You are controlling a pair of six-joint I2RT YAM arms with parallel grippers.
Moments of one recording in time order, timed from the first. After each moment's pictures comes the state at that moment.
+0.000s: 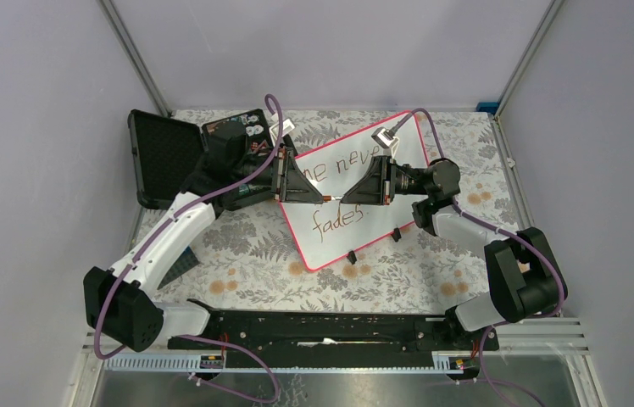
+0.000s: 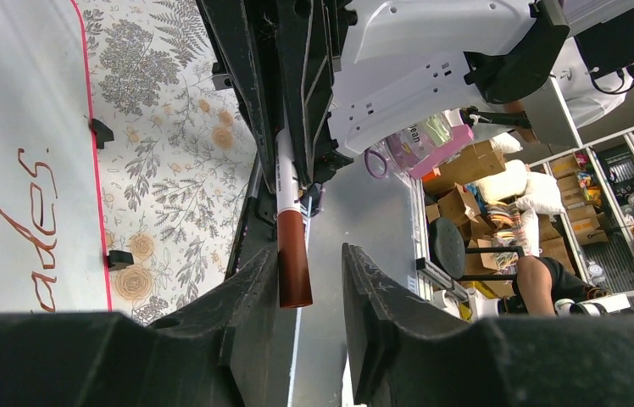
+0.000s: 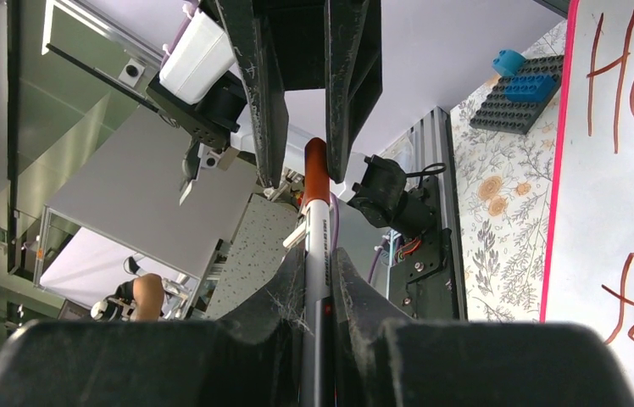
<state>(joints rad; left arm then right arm) -0.43 1.29 1.15 -0.15 1.17 -0.57 0.38 1.47 0.75 1.24 -1.21 1.42</state>
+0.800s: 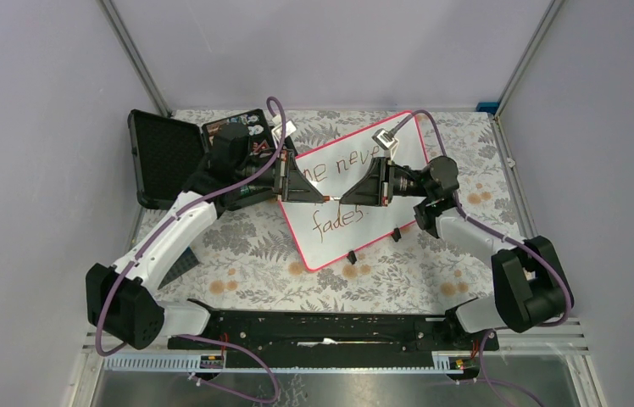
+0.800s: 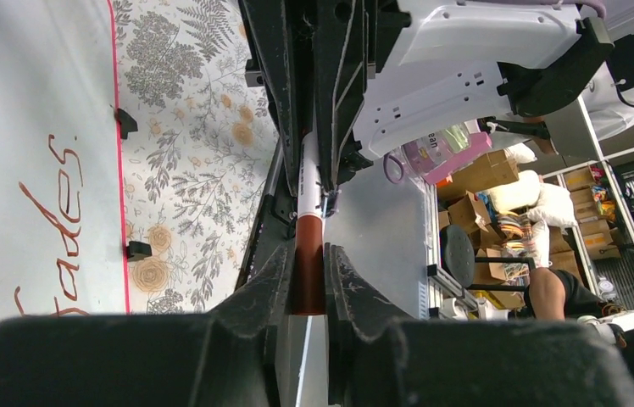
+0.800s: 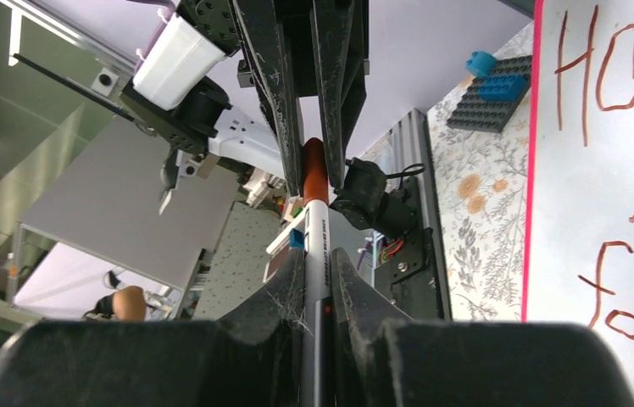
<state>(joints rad) -0.43 1.30 1.14 -0.17 1.13 -0.54 0.39 1.43 0.75 1.07 -1.19 1.30</state>
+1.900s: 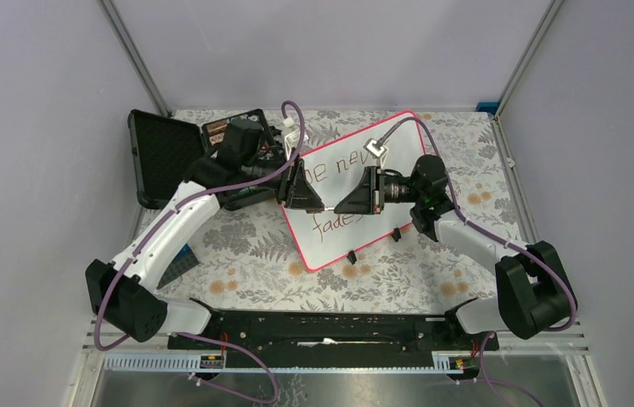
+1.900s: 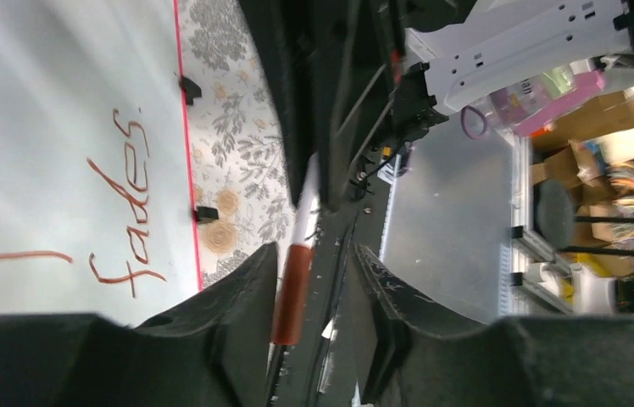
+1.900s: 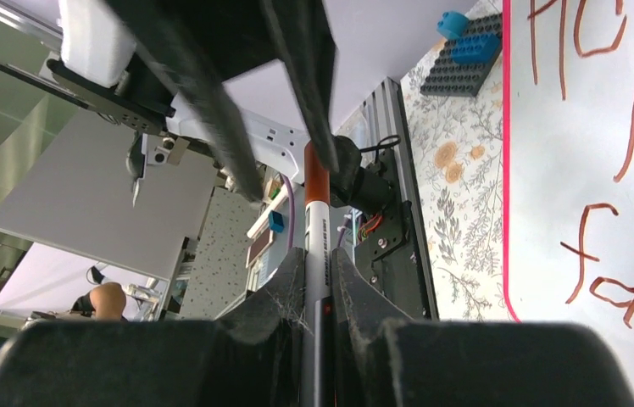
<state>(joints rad) -0.47 1.35 1.27 -0.53 1.01 -0.19 0.43 1.38 0.75 0.73 -1.14 1.04</state>
